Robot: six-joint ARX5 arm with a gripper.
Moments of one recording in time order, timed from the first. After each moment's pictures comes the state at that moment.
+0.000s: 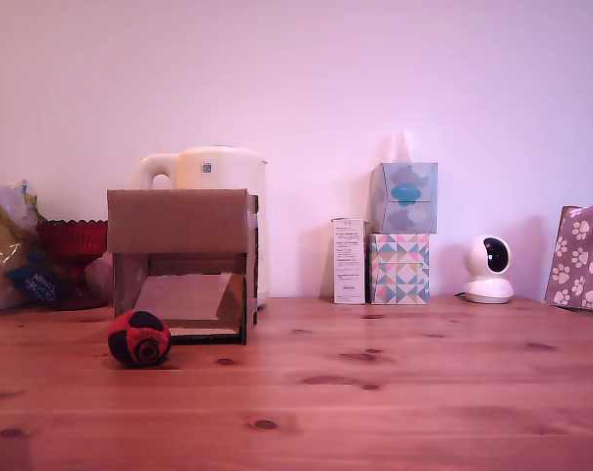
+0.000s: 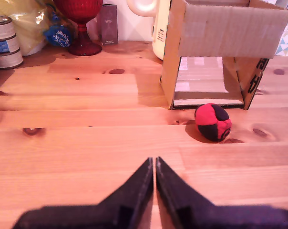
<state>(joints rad) -0.03 0.00 0.07 -0.35 0.11 -0.10</state>
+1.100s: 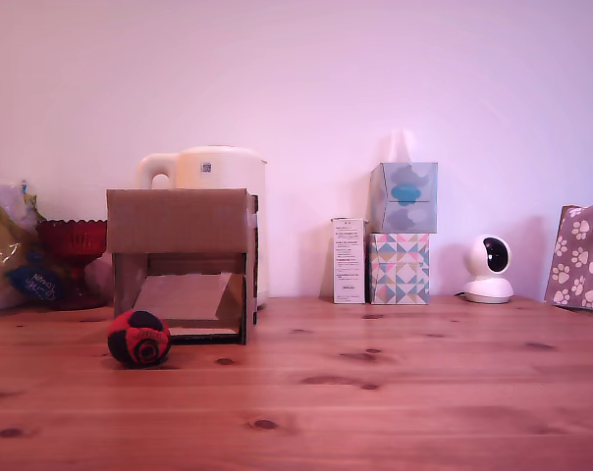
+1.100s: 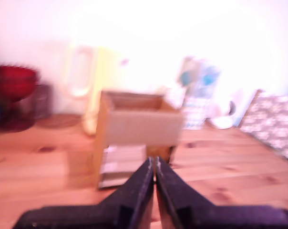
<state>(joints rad) -0.04 0.18 0.29 -0.17 0.39 -0.24</state>
